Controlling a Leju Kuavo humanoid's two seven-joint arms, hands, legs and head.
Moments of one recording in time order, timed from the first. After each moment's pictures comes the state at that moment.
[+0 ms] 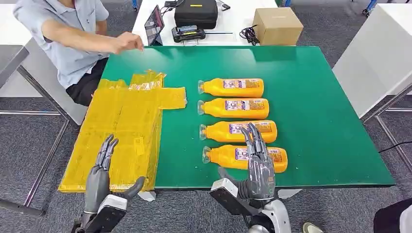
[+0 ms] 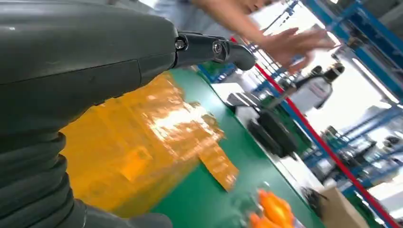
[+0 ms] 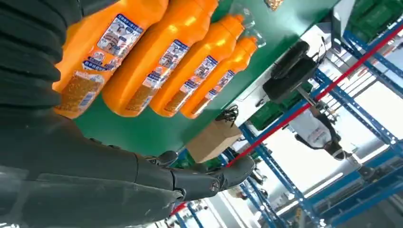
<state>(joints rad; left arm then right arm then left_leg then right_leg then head) 0.26 -0.32 0.04 -1.76 -0.79 0.26 -0.46 0.21 0.26 0.25 -1.76 1.01 -0.31 -0.35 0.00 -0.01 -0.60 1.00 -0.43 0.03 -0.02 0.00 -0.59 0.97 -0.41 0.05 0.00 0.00</state>
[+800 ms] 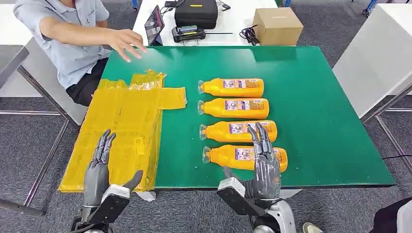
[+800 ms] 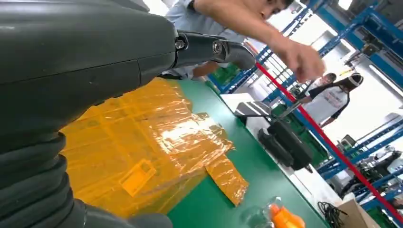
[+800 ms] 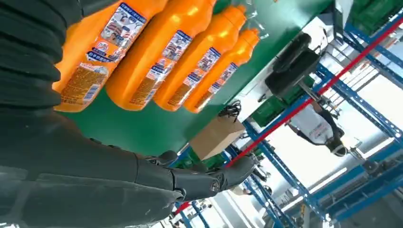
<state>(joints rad) 0.22 -0.35 0.03 -1.76 -0.86 0.28 -0.39 0.23 0.26 0.21 -1.79 0.98 -0.28 -0.36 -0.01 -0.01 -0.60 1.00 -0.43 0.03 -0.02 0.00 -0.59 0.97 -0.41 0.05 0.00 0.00</state>
